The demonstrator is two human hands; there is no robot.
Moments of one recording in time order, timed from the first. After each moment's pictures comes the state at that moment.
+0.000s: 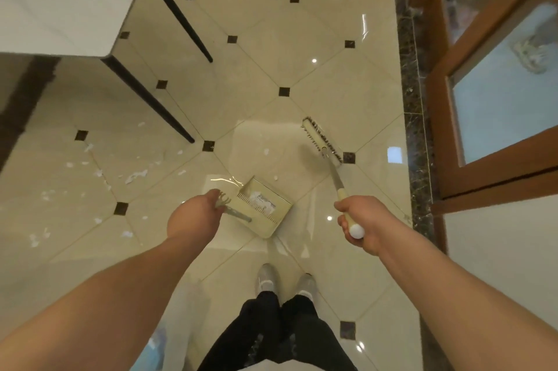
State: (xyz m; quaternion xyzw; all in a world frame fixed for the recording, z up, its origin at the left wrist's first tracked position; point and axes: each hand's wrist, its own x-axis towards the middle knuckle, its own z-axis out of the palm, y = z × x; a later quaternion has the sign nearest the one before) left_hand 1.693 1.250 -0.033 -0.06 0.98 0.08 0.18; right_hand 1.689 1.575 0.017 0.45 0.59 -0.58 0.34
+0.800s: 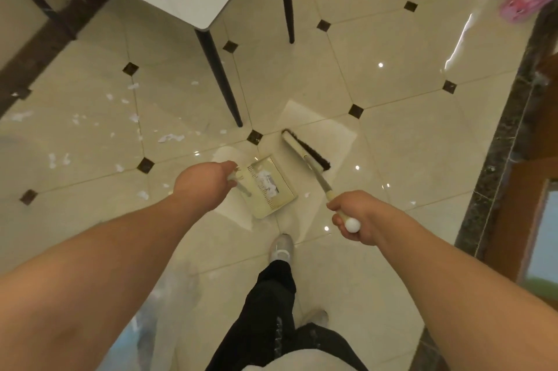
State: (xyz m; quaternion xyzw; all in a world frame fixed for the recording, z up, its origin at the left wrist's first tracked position) left_hand 1.511 1.066 -0.070 -0.13 0.96 0.09 0.24; right_hand 1.428 1.365 -0.044 0.34 0.68 -0.39 0.52
